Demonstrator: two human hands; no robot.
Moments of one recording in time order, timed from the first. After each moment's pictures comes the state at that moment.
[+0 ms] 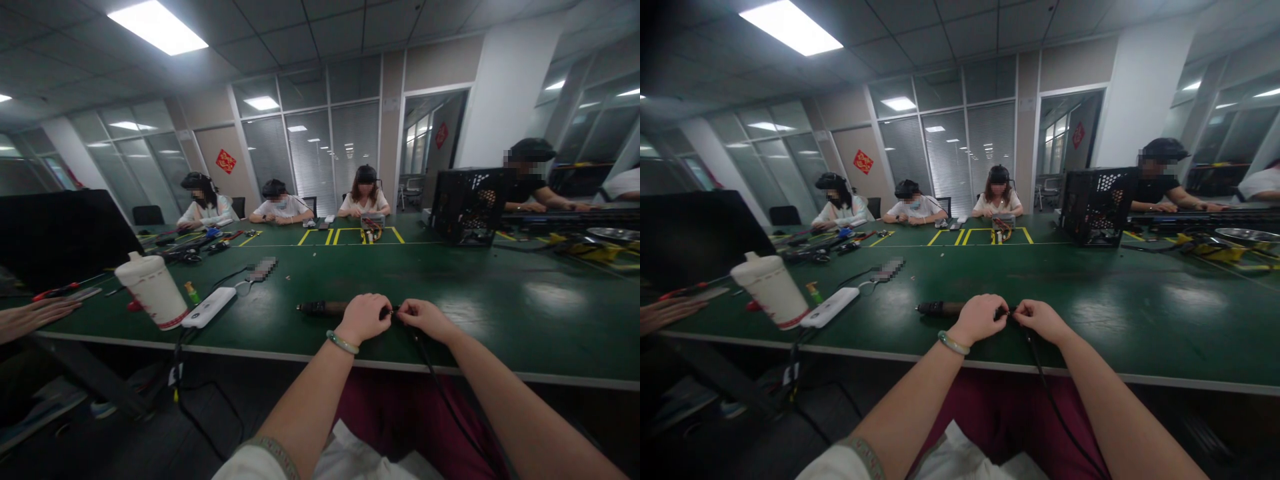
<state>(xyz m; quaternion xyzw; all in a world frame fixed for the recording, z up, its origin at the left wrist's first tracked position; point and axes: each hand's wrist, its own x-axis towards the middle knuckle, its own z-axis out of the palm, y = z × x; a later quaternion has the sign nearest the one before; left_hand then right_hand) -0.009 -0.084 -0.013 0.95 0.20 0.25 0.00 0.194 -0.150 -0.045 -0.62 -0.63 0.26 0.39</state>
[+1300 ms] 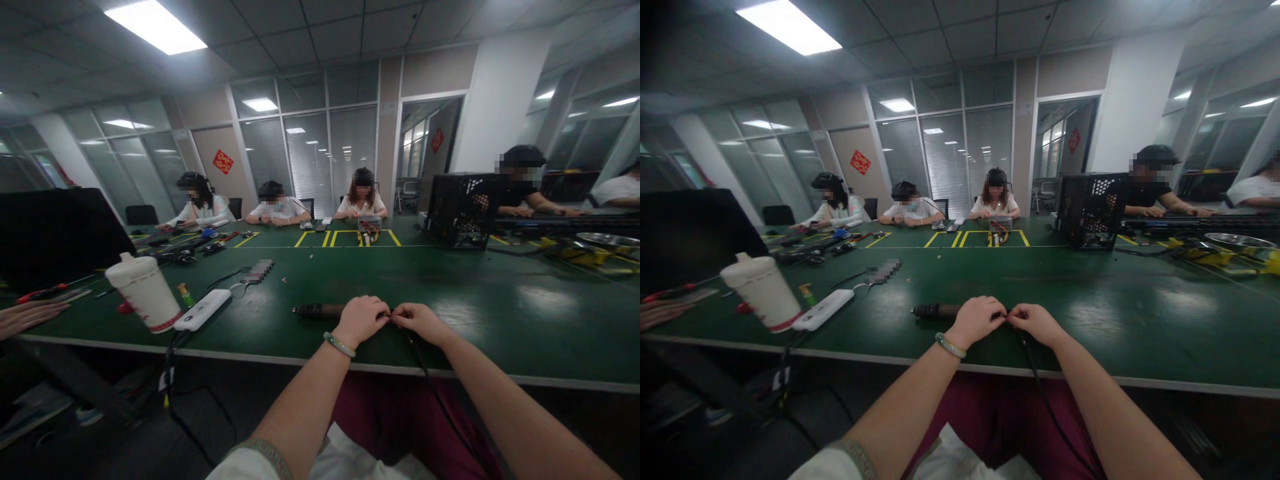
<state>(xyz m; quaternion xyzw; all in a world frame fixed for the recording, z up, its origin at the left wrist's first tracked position) -0.005 -0.079 -0.015 0.95 0.19 0.23 -0.02 0.194 -0.148 -0.046 -0.61 -0.66 0.25 0.36</state>
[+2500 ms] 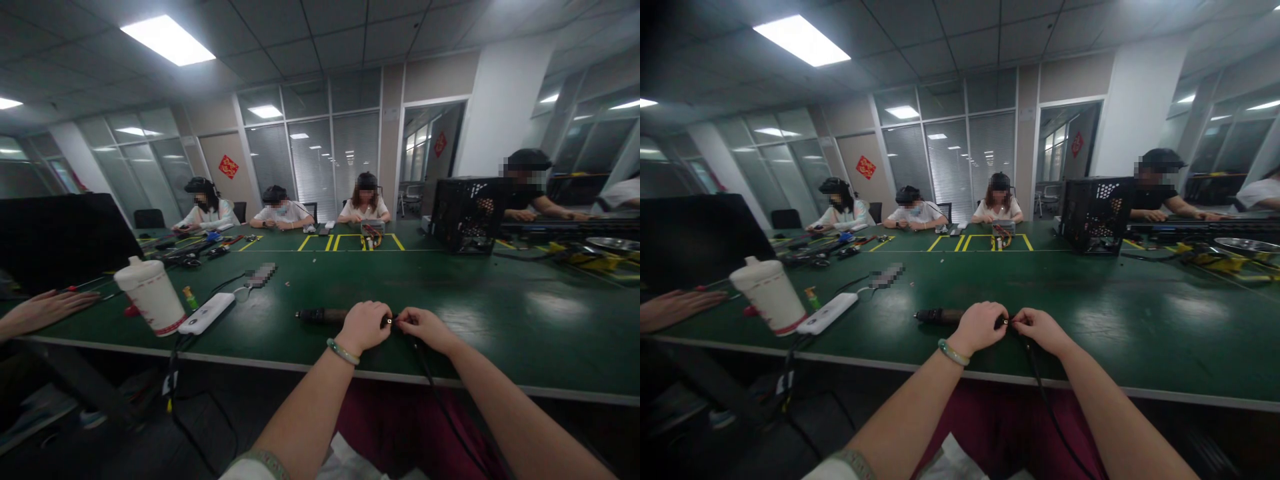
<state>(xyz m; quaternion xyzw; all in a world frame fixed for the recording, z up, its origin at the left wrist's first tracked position) -0.009 -0.086 -0.010 0.95 0.21 0.24 -0.01 0.193 -0.148 -0.048 -0.60 -0.63 0.30 0.40</state>
